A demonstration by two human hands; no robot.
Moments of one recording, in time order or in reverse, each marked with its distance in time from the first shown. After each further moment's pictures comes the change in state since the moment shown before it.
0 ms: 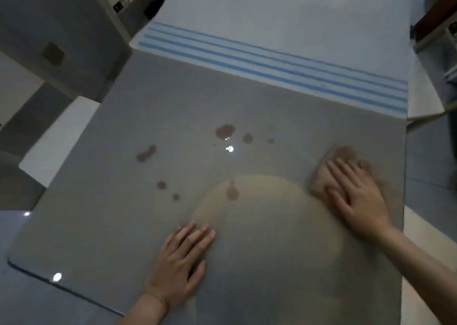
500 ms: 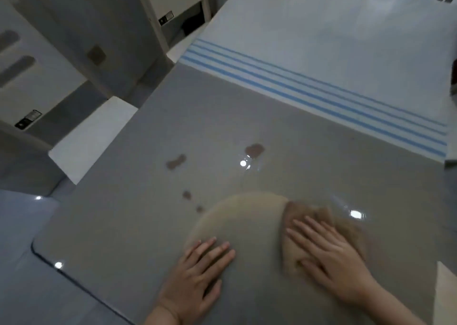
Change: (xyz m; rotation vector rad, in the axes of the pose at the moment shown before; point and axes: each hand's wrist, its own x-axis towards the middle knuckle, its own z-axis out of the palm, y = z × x) left_hand 0.001 -0.002 0.000 0.006 0.042 0.048; right_hand -0.014 -0.096 0.019 -0.058 -0.266 -0.436
